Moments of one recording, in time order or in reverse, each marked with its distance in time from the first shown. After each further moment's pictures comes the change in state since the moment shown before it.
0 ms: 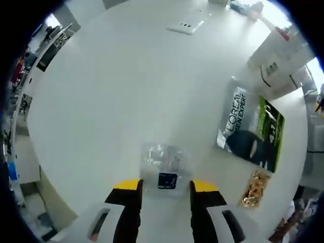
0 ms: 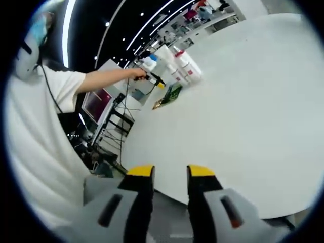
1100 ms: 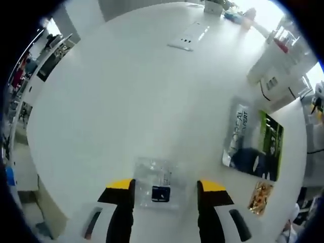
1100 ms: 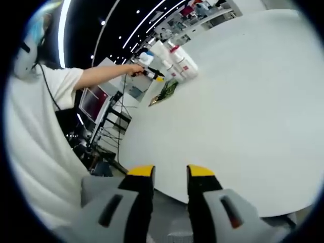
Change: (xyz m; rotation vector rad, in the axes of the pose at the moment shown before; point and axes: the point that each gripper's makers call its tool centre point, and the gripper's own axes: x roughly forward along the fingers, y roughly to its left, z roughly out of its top) left arm -0.001 0.015 0.030 0.022 -0.142 -0.013; right arm 0.003 -0.009 -0.005 0.024 0.028 -0.019
